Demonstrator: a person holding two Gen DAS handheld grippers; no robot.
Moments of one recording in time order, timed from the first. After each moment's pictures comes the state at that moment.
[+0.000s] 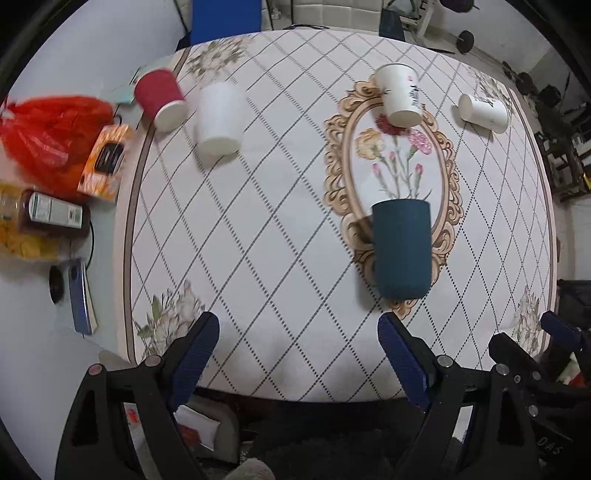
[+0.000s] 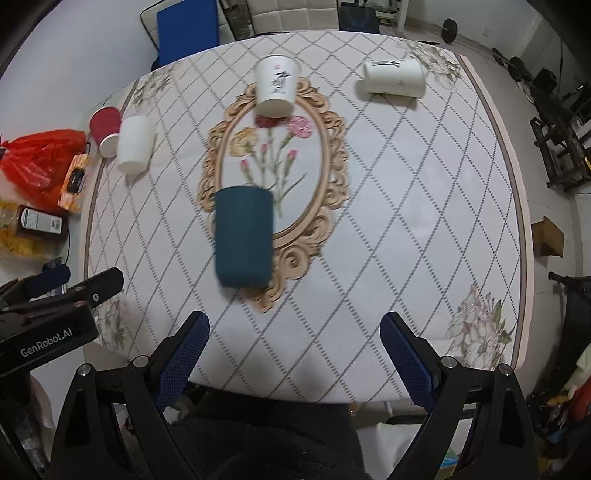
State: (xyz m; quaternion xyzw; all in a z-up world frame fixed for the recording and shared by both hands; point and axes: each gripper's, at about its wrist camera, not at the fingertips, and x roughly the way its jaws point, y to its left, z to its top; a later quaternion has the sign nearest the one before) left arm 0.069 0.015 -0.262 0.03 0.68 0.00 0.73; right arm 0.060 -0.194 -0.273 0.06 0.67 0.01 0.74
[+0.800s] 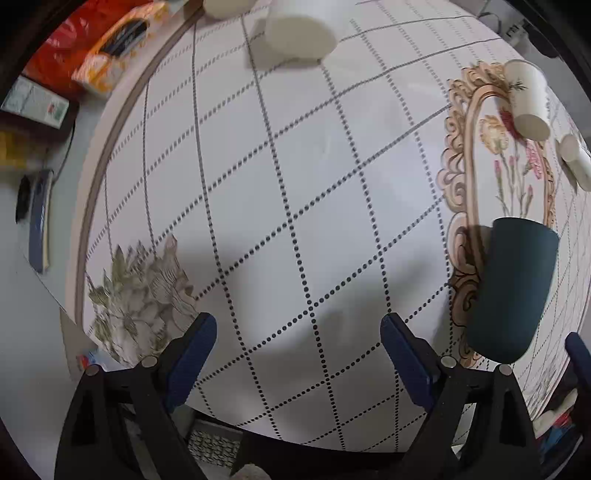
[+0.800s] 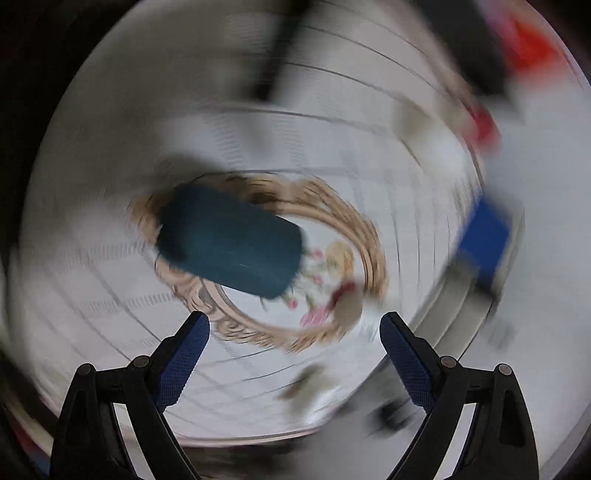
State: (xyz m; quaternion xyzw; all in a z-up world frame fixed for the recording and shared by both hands) left arm 0.069 0.082 -0.383 -0.08 0.73 0.10 0.67; right arm 0.031 -0.067 -0.361 -0.80 0.28 0.38 0.37
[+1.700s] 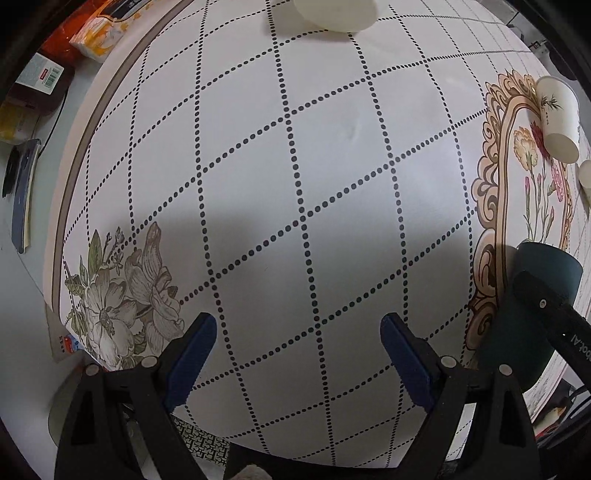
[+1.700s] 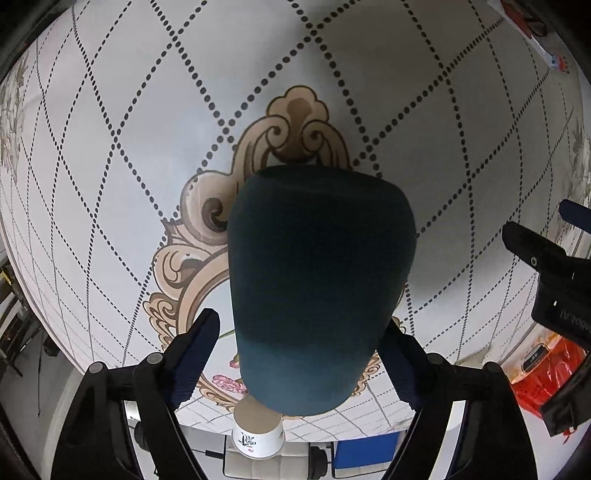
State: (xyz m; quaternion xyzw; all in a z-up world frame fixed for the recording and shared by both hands) left arm 0.089 0.114 -0.425 -0.12 0.74 0.12 0.65; right arm 0.050 -0.117 -0.455 -0.87 -0.01 0.50 -0.01
